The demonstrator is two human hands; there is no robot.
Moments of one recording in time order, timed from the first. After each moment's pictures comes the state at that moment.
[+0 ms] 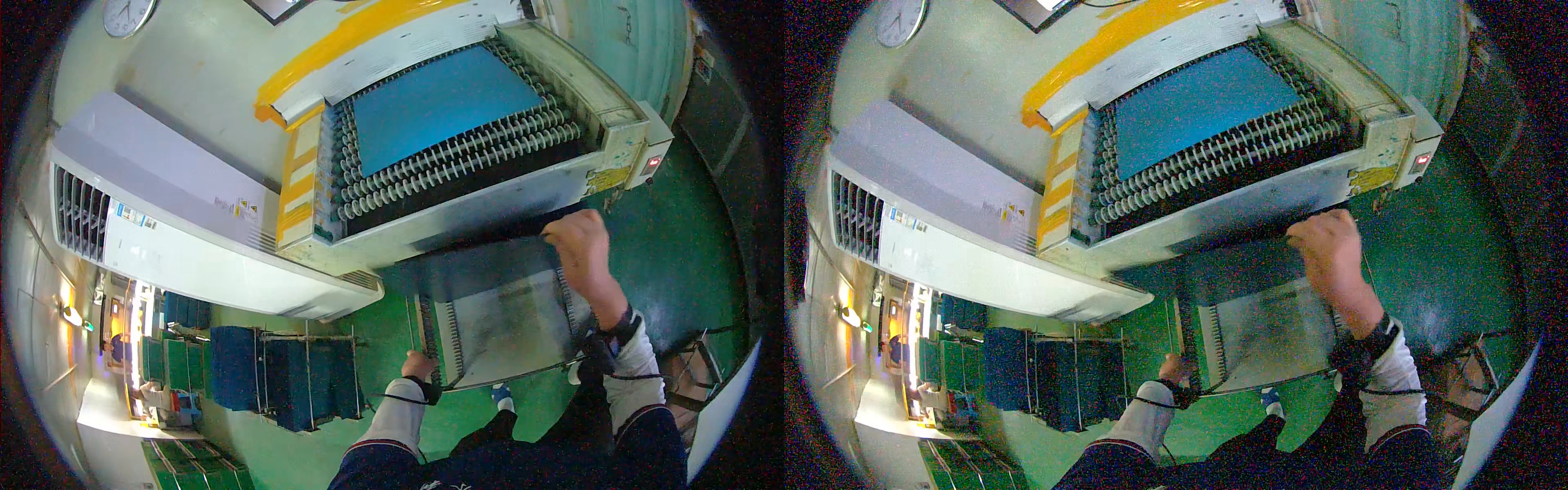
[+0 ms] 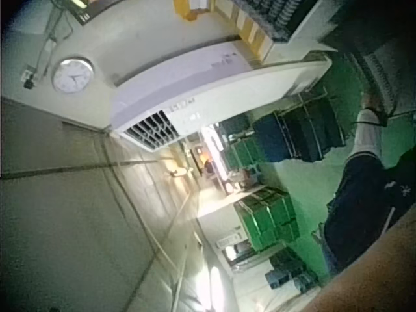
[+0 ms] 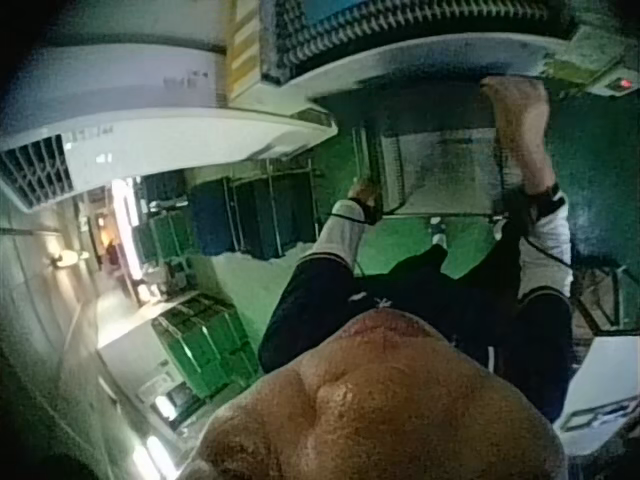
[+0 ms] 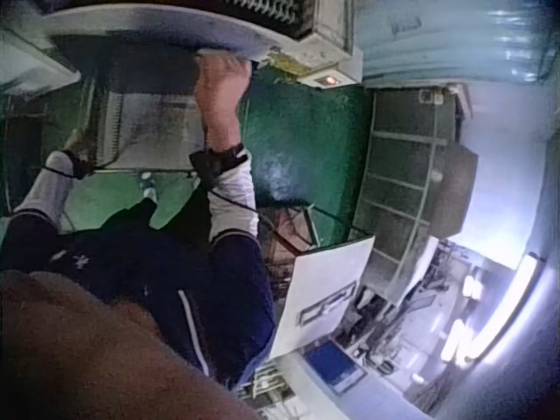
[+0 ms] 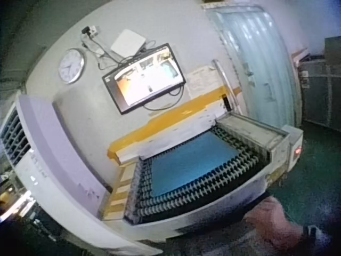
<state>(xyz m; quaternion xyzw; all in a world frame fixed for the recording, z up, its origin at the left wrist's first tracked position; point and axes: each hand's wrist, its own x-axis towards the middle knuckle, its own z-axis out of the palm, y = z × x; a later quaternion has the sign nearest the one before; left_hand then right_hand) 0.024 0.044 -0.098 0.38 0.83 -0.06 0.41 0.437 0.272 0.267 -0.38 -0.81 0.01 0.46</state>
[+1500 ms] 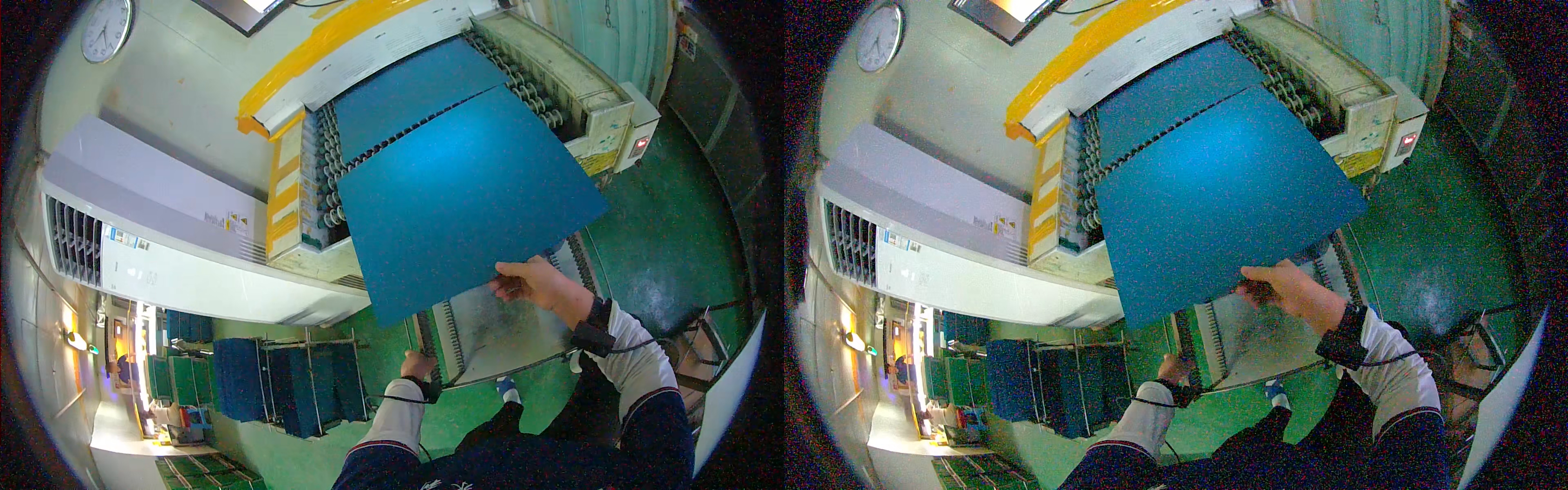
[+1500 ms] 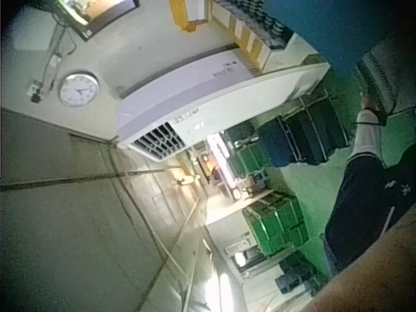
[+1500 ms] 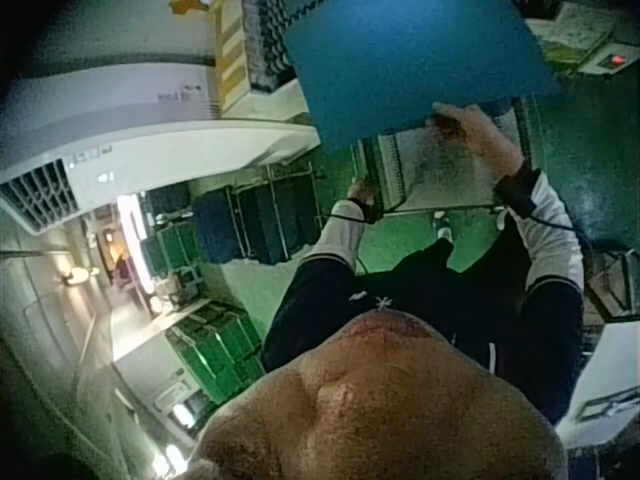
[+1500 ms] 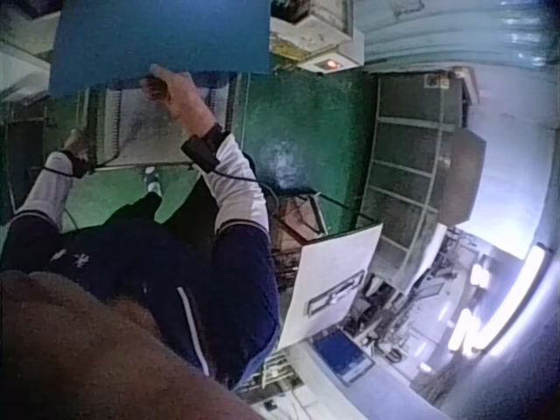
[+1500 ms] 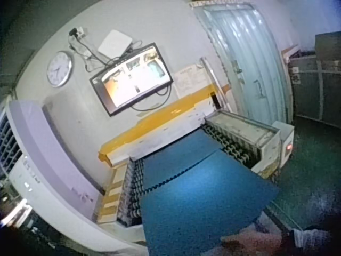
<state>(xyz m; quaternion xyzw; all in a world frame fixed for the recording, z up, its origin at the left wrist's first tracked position) 0.042 0.055 -0.066 0.32 0.85 -0.10 0.40 0.399 0.254 0.192 -0.40 -0.24 0.84 0.25</state>
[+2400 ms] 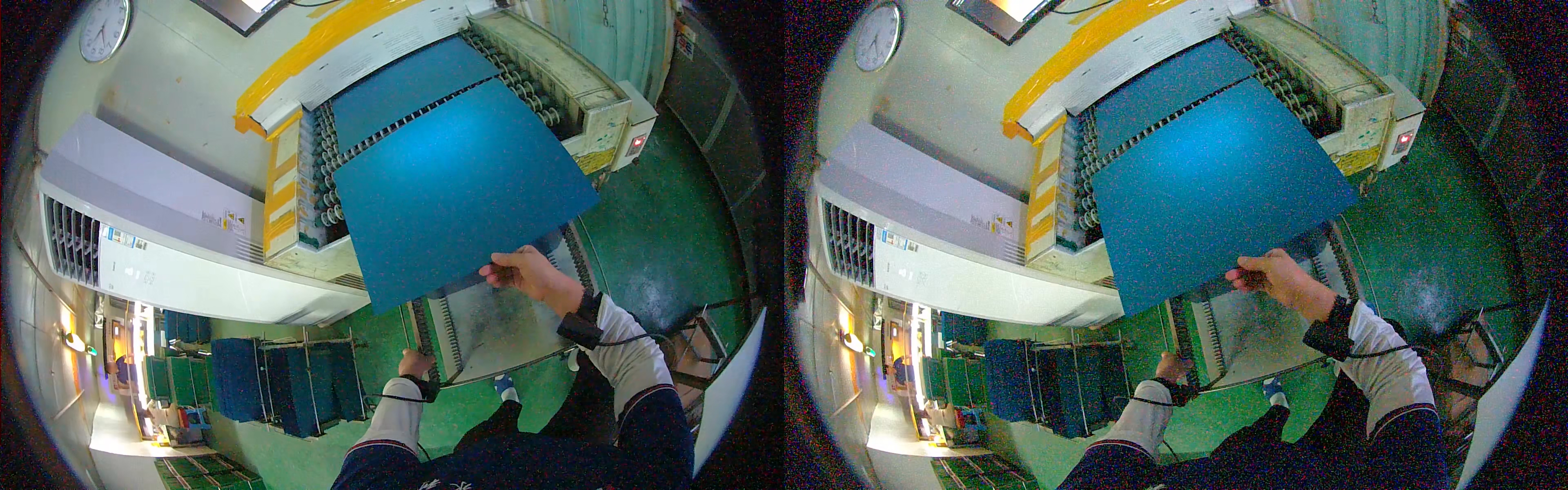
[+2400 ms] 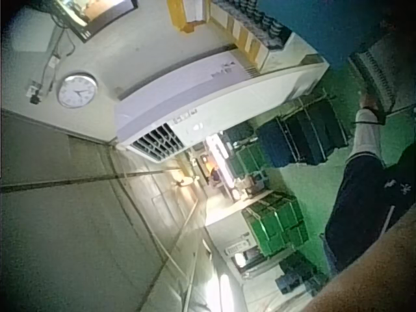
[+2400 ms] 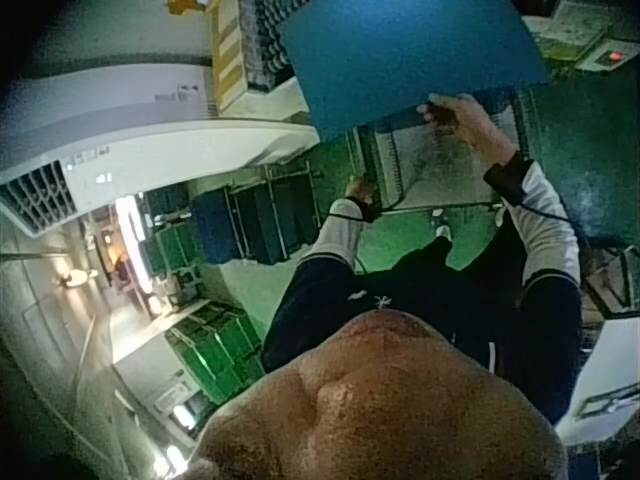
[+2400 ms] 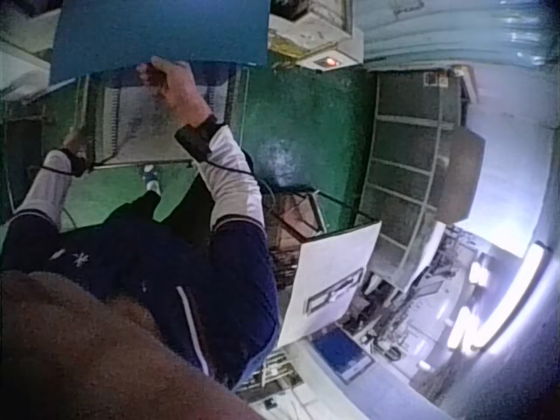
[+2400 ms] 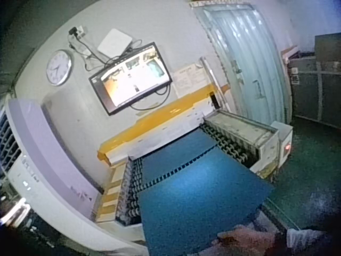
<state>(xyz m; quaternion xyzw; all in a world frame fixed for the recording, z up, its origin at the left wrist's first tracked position) 0.061 0.061 -0.029 0.33 0.87 -0.08 0.36 0.391 0.264 0.178 -0.36 -0.24 0.85 0.32</state>
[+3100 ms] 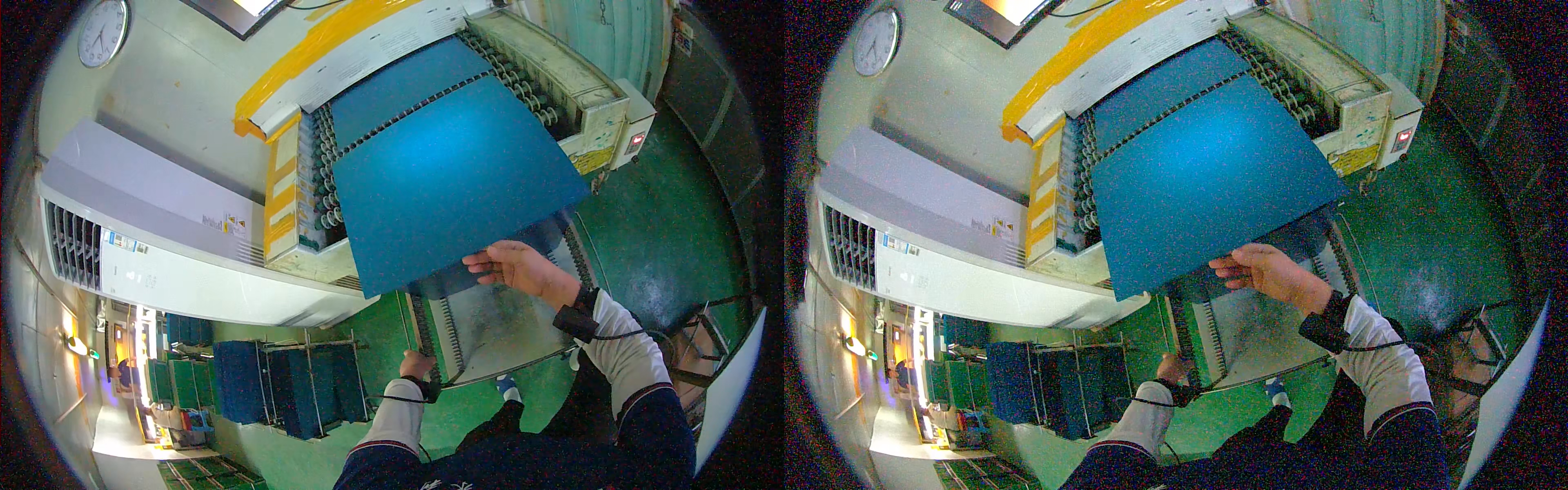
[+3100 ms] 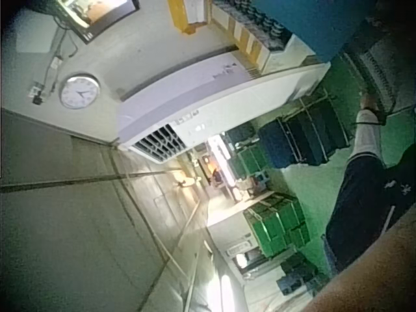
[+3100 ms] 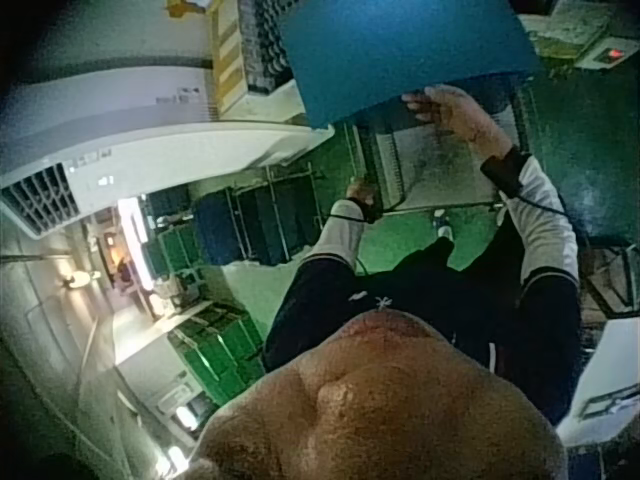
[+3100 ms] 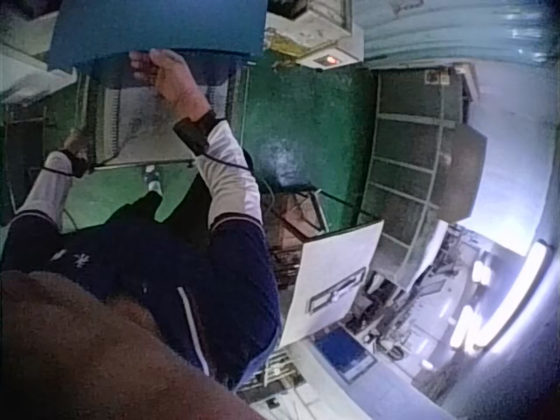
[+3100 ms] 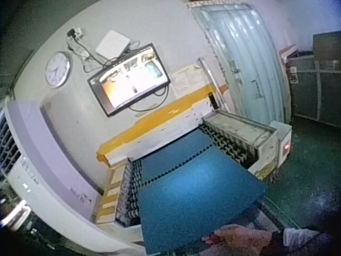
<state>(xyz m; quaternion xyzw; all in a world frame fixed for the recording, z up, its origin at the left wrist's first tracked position) 0.011 0.042 -0.127 0.42 0.82 -0.15 0.37 0.387 0.271 0.182 -0.21 -0.27 0.88 0.32</state>
